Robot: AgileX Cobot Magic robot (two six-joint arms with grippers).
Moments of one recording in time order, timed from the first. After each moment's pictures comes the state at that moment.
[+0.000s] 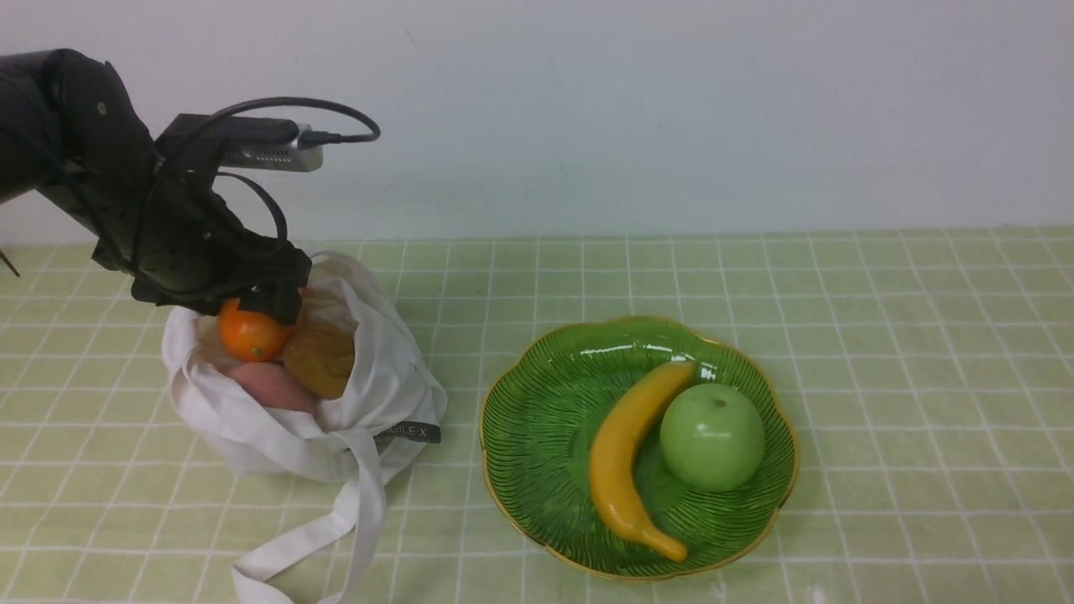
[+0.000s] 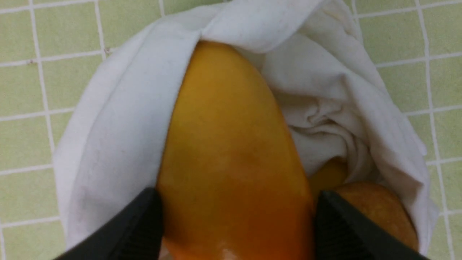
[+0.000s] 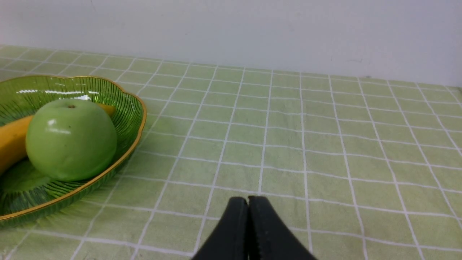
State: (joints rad) right arm 0.01 -0.01 0.02 0.14 0.40 -0.21; left arm -0.04 1.76 -1.36 -0.10 0.84 0.16
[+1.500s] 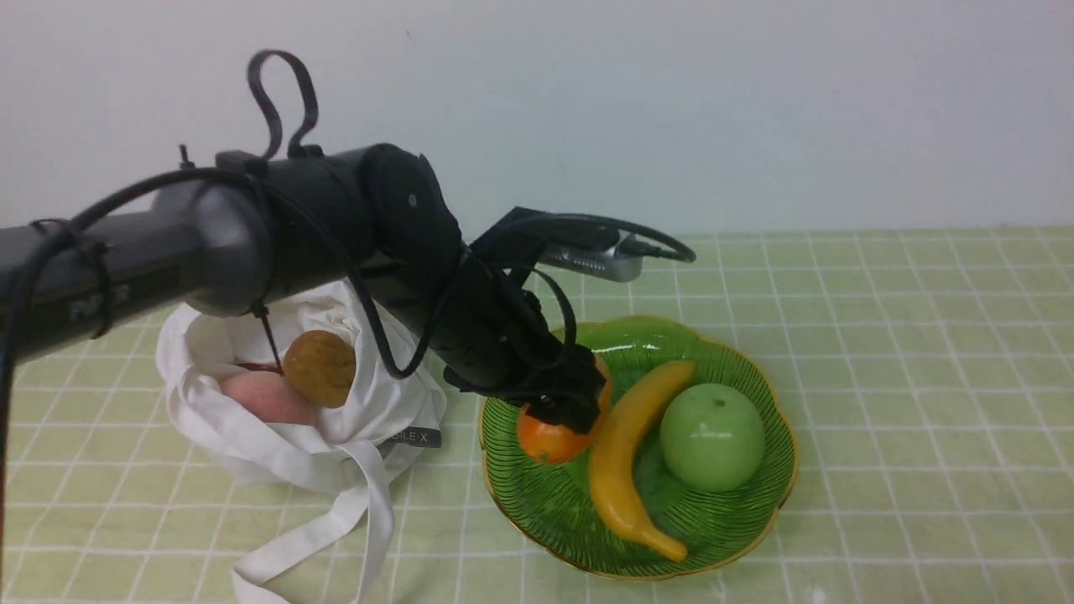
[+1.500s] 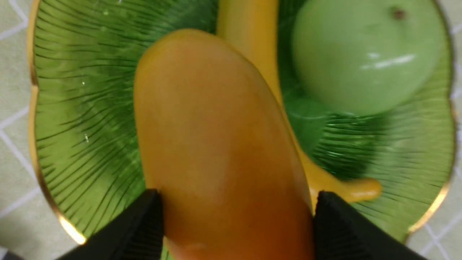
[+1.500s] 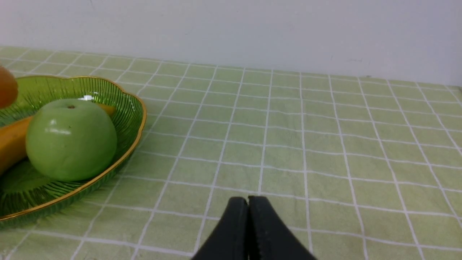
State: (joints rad) right arm 0.01 -0.01 0.02 0.14 0.40 -0.21; left arm -0.49 1.88 -1.35 -0.44 0.76 0.35
